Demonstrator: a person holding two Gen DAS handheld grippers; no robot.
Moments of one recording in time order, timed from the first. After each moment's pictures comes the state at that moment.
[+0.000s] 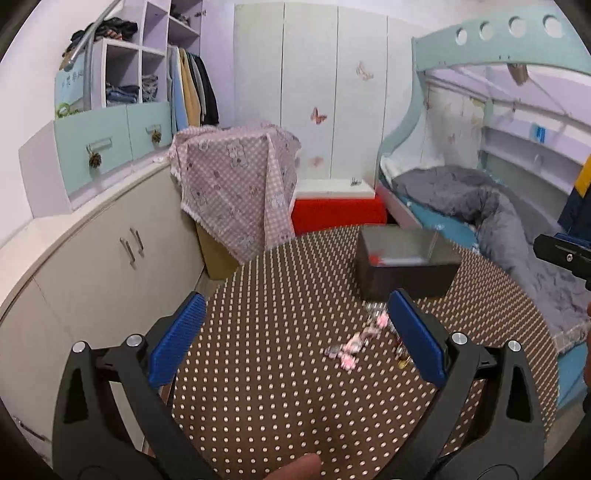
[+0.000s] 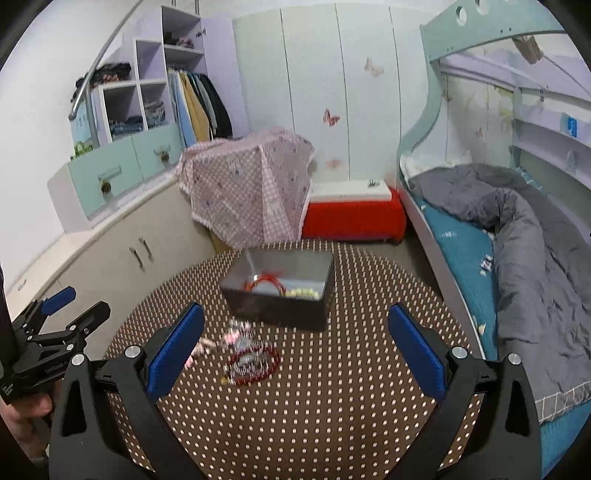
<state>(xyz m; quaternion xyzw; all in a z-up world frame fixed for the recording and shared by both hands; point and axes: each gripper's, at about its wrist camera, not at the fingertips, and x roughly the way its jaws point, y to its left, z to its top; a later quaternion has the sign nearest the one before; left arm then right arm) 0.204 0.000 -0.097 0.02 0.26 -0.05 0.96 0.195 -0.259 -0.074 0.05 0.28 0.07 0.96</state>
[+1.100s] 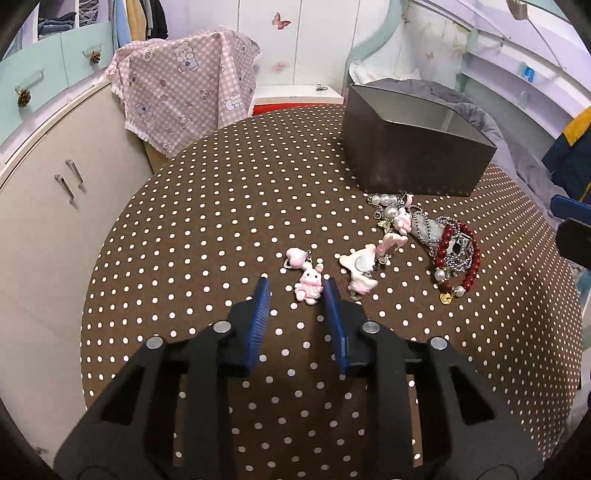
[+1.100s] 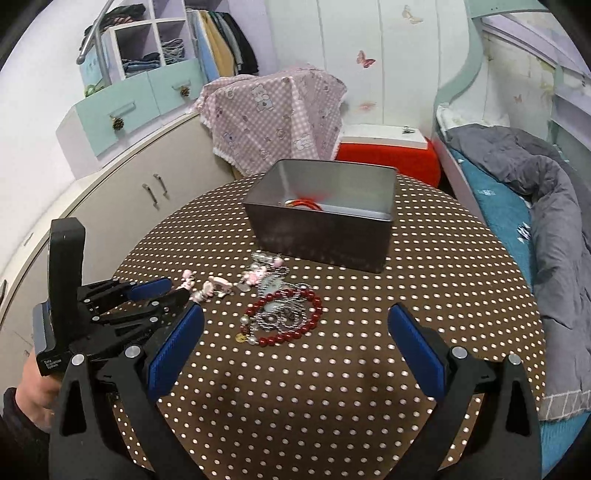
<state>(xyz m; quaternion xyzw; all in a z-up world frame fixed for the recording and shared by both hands) 0.273 -0.009 -0.201 0.04 0.42 -0.13 0.90 0.235 -0.212 -0.135 0.03 0.38 0.13 0.91</state>
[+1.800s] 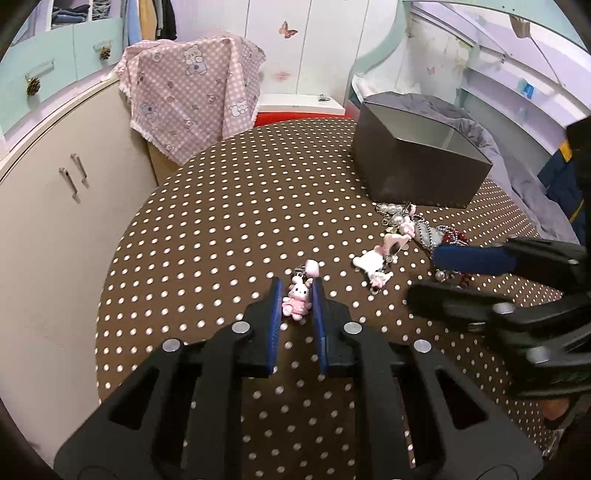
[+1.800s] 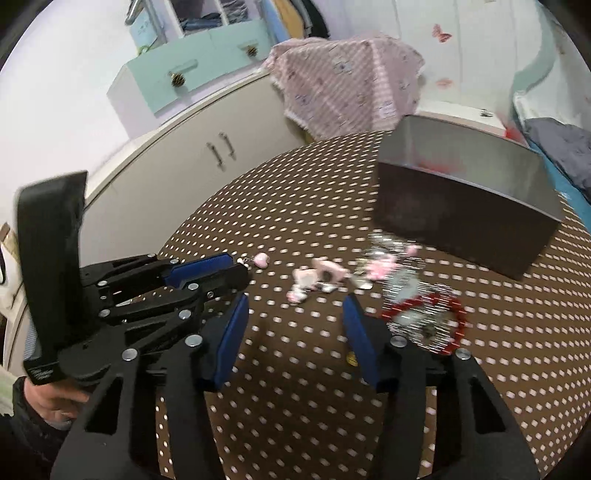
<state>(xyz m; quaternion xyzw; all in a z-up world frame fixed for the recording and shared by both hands) 0.269 0.016 -0.193 0.01 0.41 -0.13 0.90 0.268 -0.135 -0.172 0.02 0.43 0.26 0.86</state>
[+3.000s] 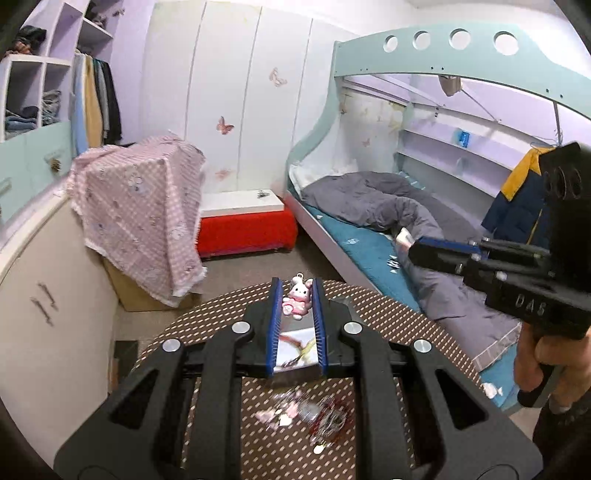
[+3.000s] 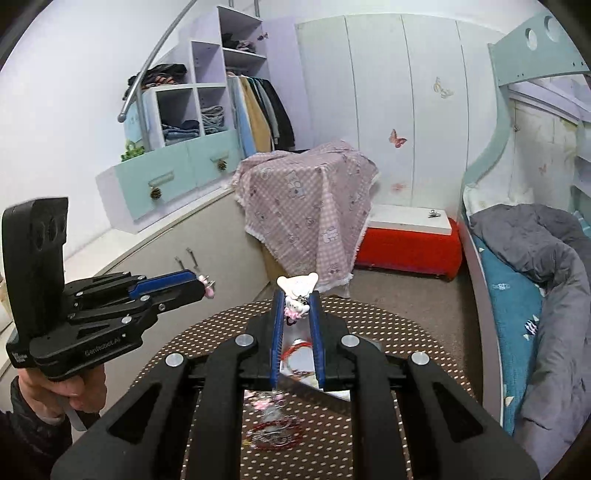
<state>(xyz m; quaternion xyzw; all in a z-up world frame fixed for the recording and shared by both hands) 0.309 -0.061 -0.015 0.01 0.26 -0.25 0.93 0.278 -0.235 -0.011 0.02 0.26 0.20 0.95</state>
